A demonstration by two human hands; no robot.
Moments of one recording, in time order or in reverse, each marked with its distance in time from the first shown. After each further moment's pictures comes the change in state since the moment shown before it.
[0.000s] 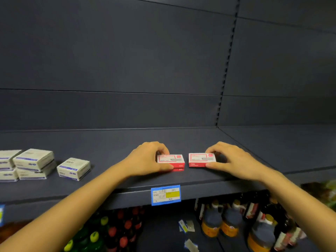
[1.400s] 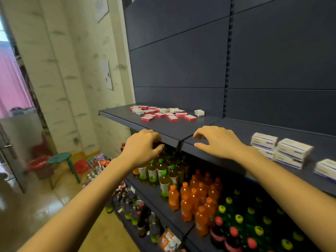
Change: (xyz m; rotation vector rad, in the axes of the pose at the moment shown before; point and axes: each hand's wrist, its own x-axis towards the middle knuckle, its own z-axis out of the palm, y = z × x) left_hand -0.448 -0.144 -0.197 0.780 0.515 -0.828; right_hand 0.082 -0.515 0.135 0.112 0.064 -0.986
